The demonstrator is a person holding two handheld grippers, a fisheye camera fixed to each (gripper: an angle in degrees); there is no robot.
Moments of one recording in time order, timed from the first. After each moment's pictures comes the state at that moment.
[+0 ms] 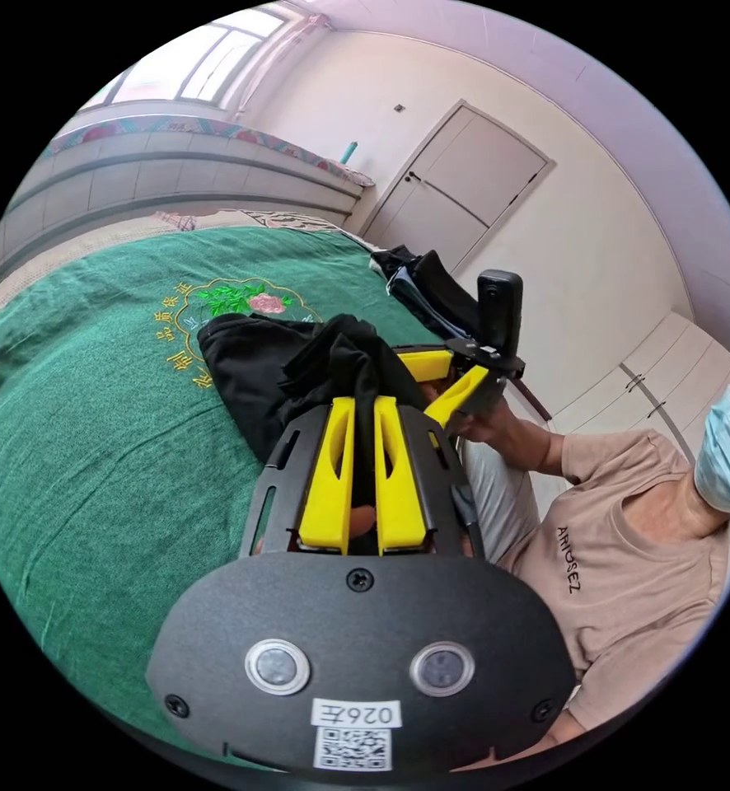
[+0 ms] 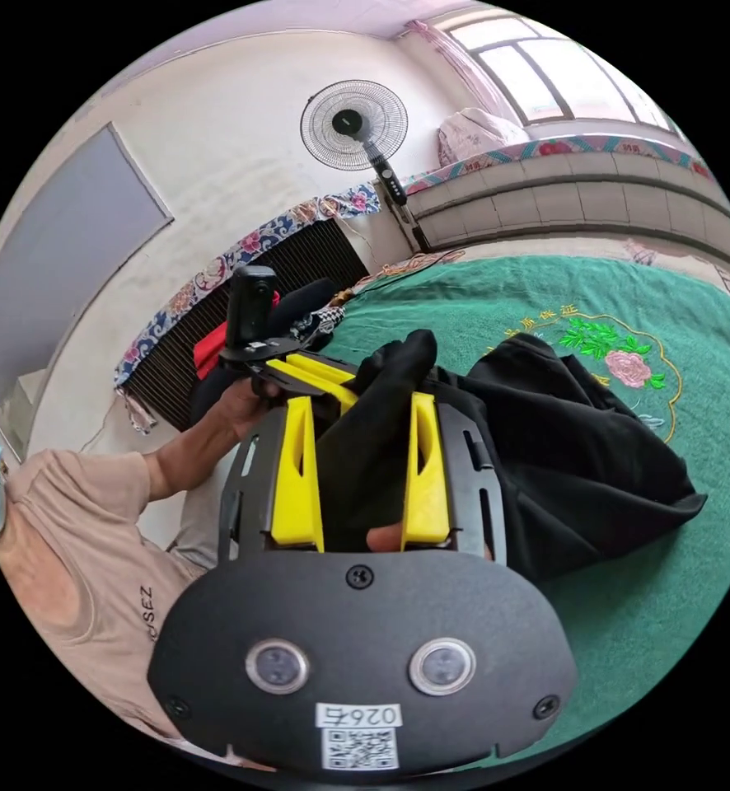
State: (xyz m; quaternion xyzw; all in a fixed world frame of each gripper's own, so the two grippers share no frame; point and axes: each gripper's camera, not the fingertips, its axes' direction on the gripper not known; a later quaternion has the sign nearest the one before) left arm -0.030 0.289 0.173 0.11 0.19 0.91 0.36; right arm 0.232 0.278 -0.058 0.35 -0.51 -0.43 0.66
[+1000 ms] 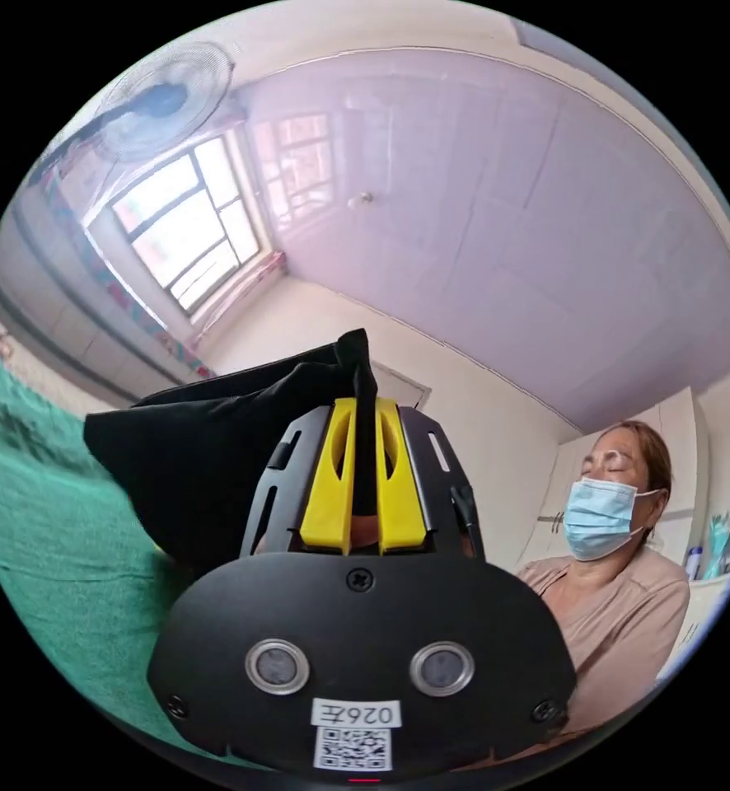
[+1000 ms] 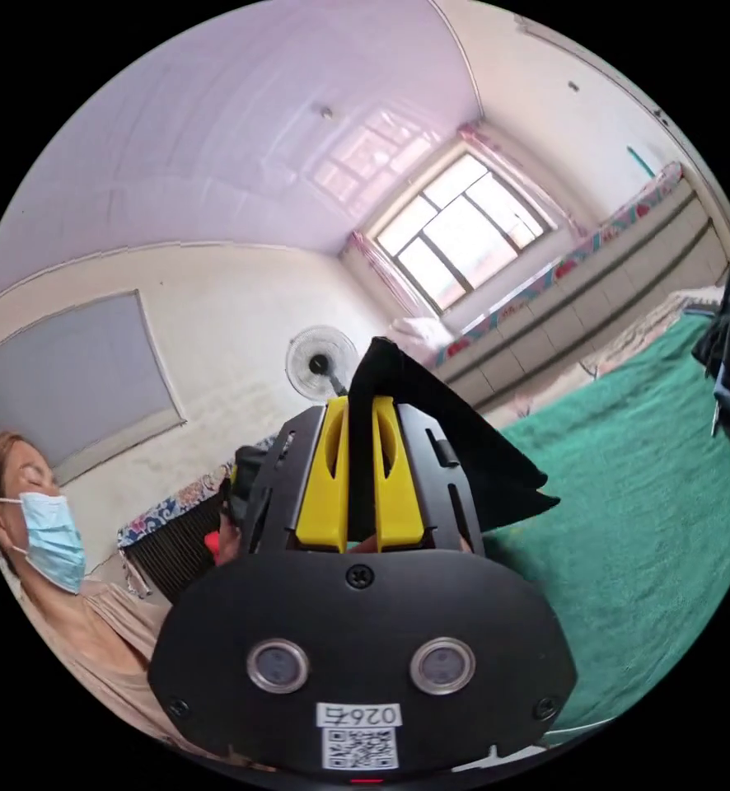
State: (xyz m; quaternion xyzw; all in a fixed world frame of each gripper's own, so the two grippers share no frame) left arm -0.333 0.194 -0.205 0.16 0.65 0.73 0.15; right arm 0.625 0.312 -0.121 0.58 -0.62 -0.13 0.52
